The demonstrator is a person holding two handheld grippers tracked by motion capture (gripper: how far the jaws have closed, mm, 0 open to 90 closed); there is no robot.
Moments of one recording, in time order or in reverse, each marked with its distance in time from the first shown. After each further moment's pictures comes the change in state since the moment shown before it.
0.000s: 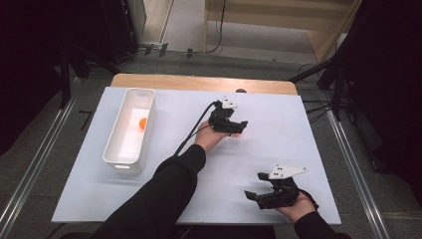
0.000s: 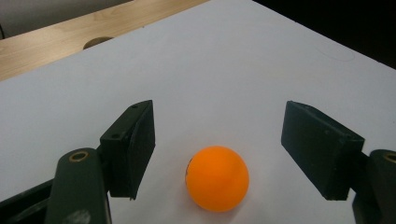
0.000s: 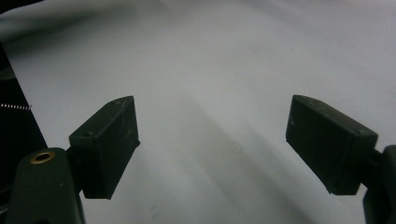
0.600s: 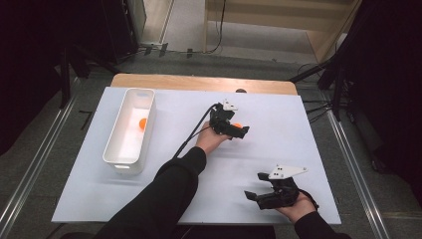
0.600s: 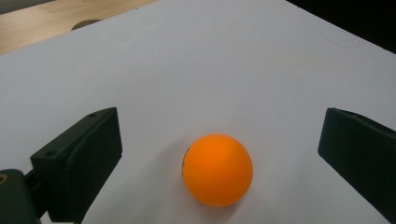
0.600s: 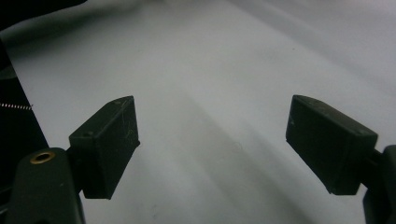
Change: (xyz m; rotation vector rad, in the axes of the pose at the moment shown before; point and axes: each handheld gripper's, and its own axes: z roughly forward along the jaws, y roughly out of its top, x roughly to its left) left arm 0.001 -0.008 0.010 0.038 -0.020 -0.007; right arm 0.000 0.000 0.000 0.000 0.002 -0.001
